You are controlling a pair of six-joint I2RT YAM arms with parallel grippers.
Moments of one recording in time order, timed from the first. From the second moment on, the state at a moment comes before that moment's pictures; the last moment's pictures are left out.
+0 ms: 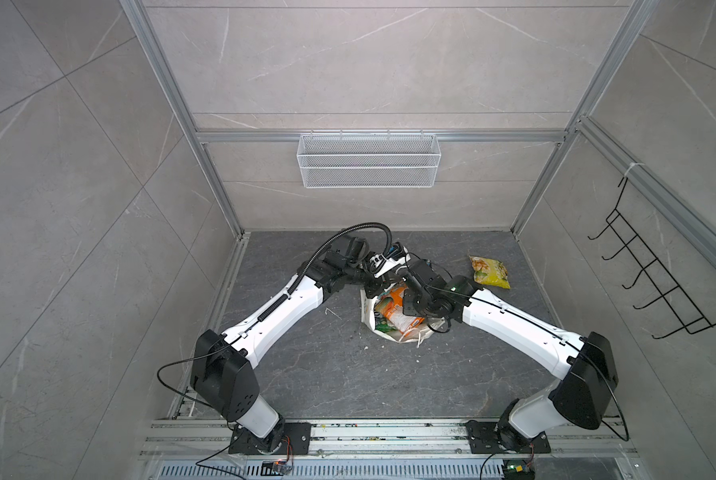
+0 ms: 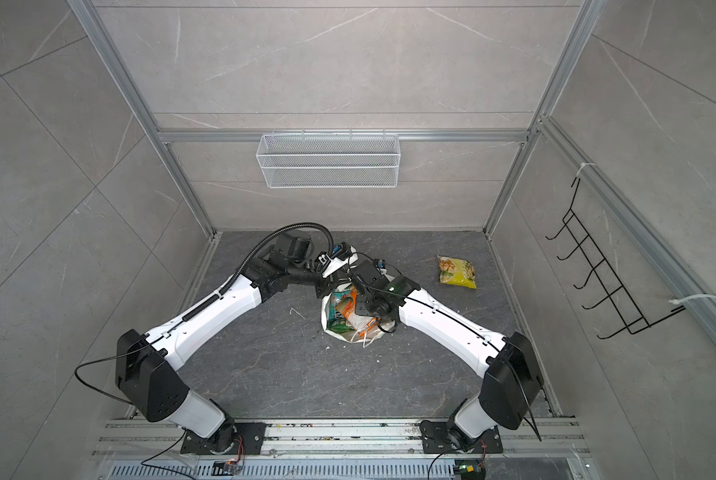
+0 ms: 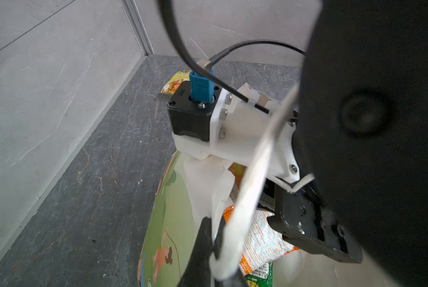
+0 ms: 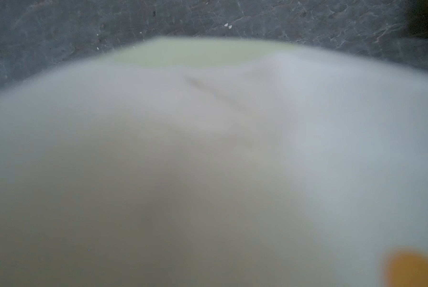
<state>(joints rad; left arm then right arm) -0.65 1.57 1.44 -0.48 0.59 0.51 0.76 1.55 1.33 -0.85 0.23 0.74</state>
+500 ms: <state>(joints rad) -0.65 1.57 1.43 -0.45 0.58 0.51 0.76 1.44 1.39 -1.00 0.25 0.73</state>
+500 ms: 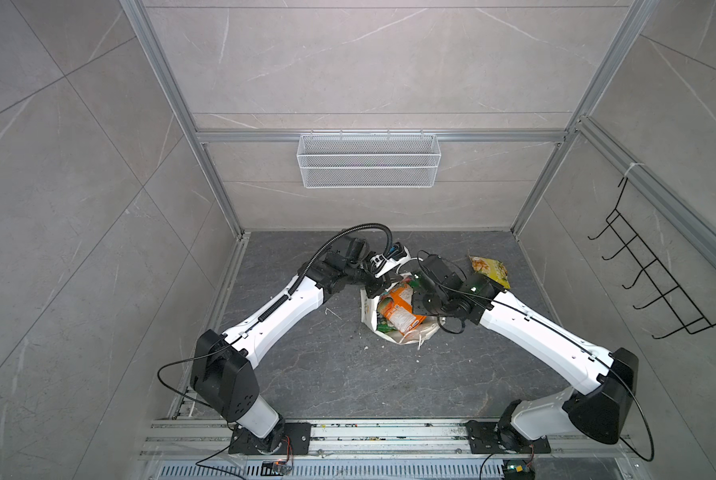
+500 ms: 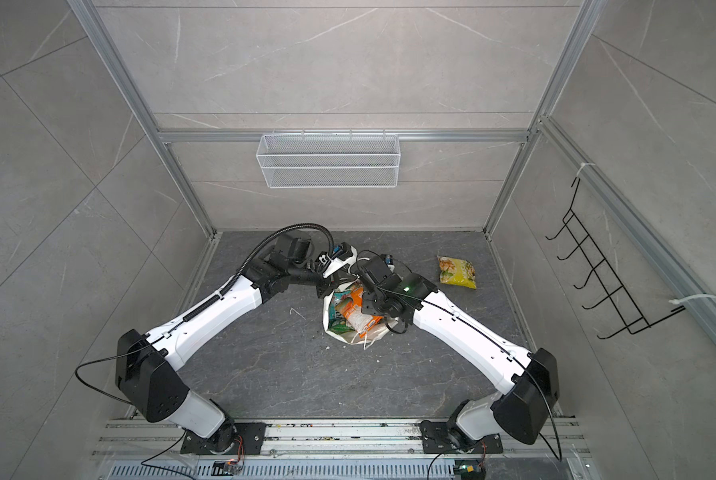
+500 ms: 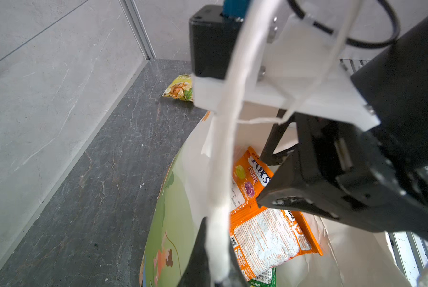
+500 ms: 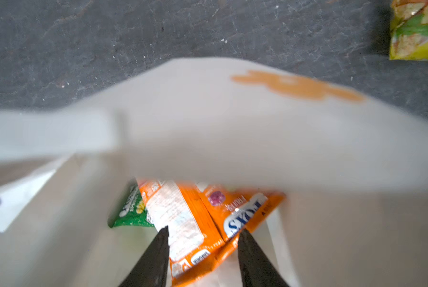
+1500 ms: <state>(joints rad) -0.65 1.57 1.40 -0.39 0.58 0.51 0.78 1.55 1.38 -1.01 0.19 0.87</state>
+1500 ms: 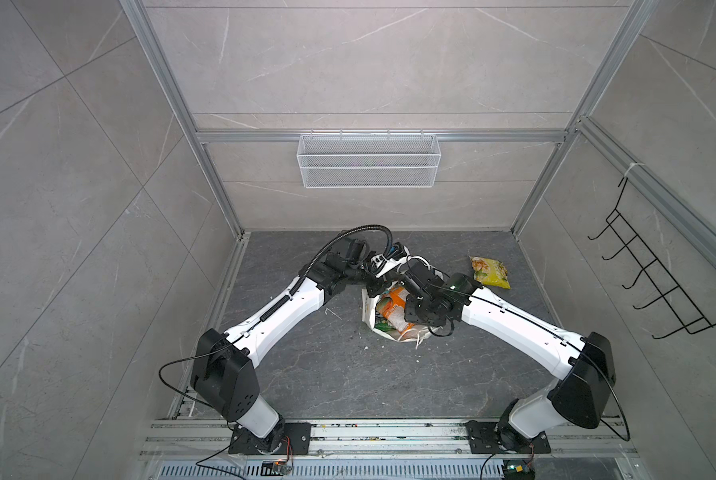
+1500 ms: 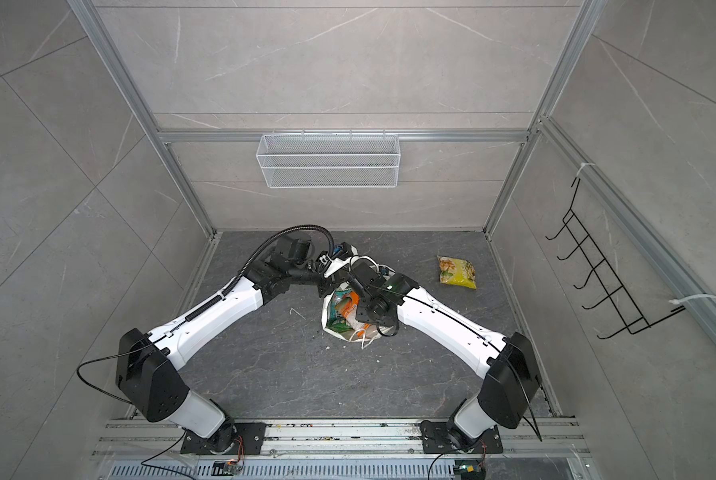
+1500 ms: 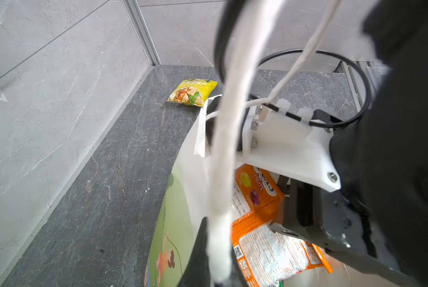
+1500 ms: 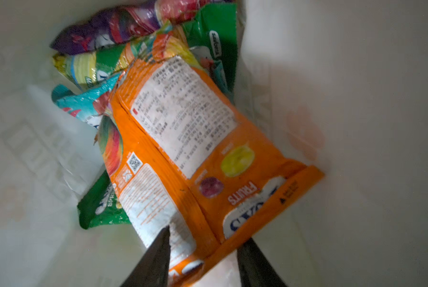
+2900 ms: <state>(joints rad) -0.66 1.58 1.40 -0.38 0.56 0.48 0.78 1.30 1.24 -0.61 0.21 0.64</state>
